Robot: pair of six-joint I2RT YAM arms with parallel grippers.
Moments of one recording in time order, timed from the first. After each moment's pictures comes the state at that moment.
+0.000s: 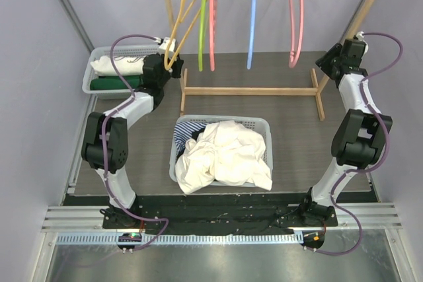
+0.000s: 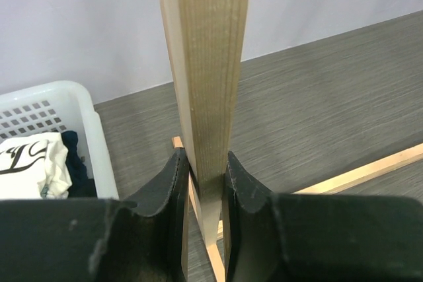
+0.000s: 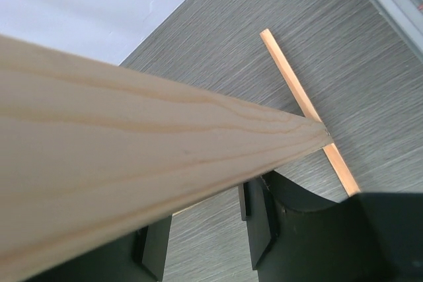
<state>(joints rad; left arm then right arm) -0.25 1.83 1.28 0.45 0.11 0.00 -0.26 1.84 1.56 -0.23 -0.07 0.55</state>
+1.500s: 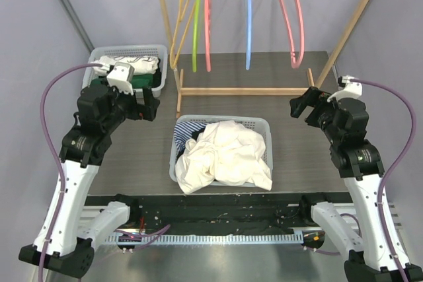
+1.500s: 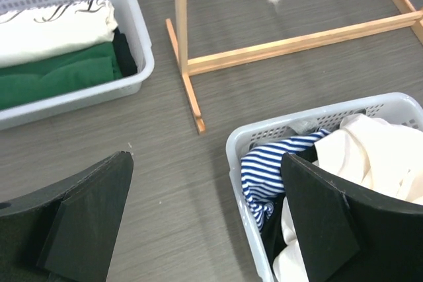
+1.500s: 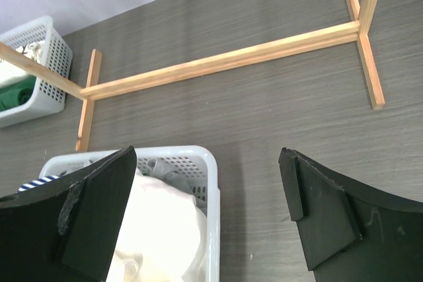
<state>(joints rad) -0.24 0.91 1.25 -0.64 0.11 -0.05 0.12 0.75 1.04 -0.58 0.05 0.40</state>
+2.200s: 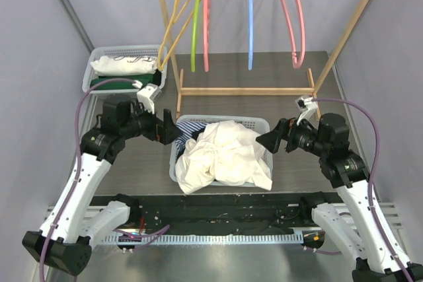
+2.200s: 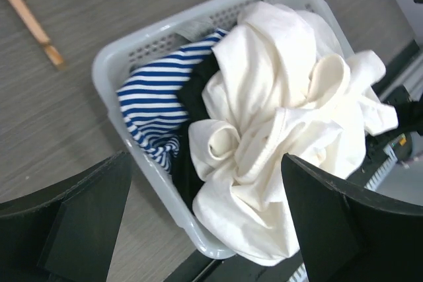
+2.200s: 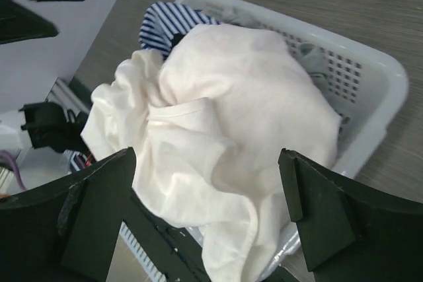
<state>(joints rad) -0.29 0.91 1.03 -0.68 0.48 -0.13 0.22 0.65 0.80 -0.55 -0.52 0.36</state>
